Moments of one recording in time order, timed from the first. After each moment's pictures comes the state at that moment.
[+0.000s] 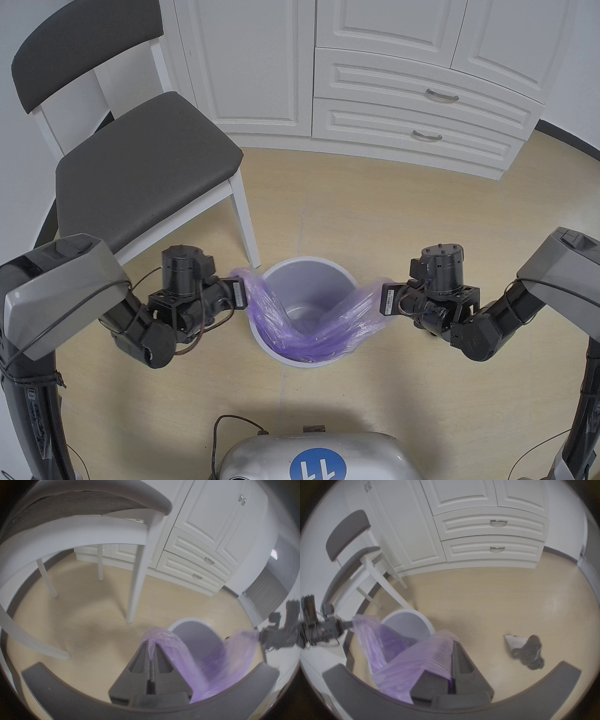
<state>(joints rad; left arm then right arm) -0.38 2.23 -0.95 -0.98 0.05 -0.26 0.47 2.16 -0.95 -0.84 -0.22 0.24</state>
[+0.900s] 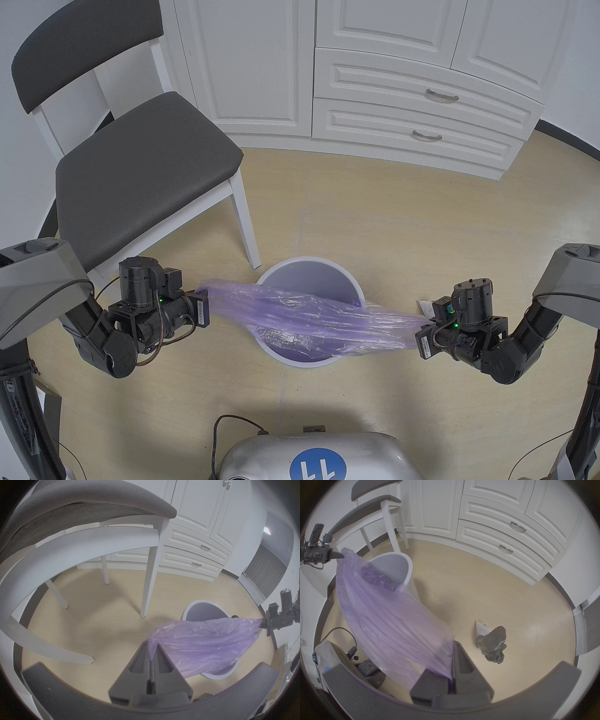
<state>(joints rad) -0.25 2.13 -0.72 -1.05 -0.05 -0.03 0.36 2.12 -0.65 -0.93 -0.22 -0.18</state>
